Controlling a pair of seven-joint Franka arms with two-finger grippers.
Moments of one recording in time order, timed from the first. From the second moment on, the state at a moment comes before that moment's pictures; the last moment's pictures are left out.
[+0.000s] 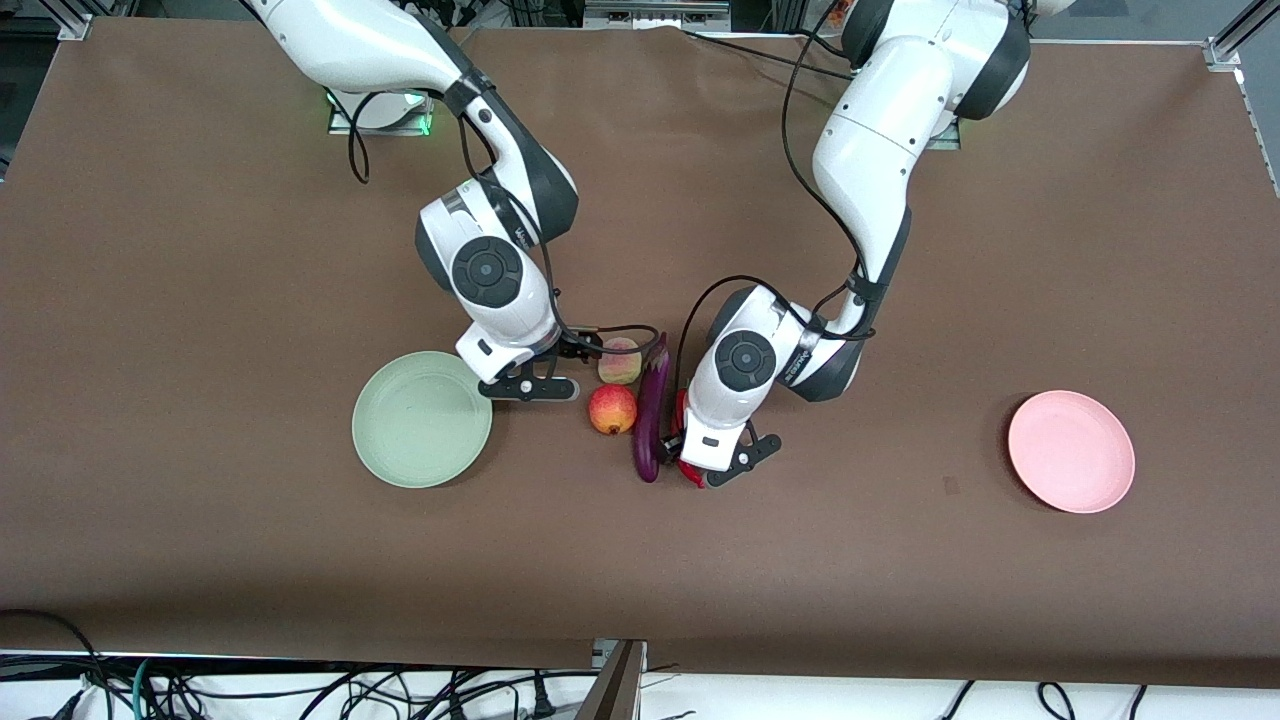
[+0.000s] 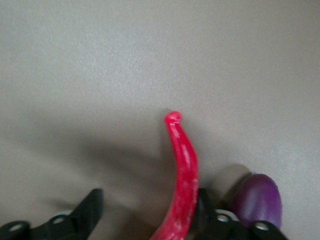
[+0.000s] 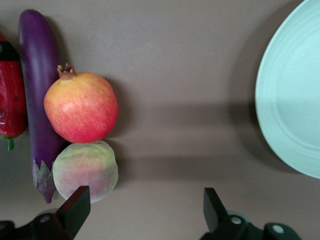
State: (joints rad) left arm -0.56 1.05 0.00 -1.13 -0.10 2.32 -1.05; right arm 0.52 0.63 0.09 -1.53 0.02 2.13 0.62
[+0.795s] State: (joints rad) left arm -0.53 1.03 0.01 -1.12 0.00 2.25 -0.89; right arm 0.59 0.71 0.09 -1.53 0.02 2.30 0.70
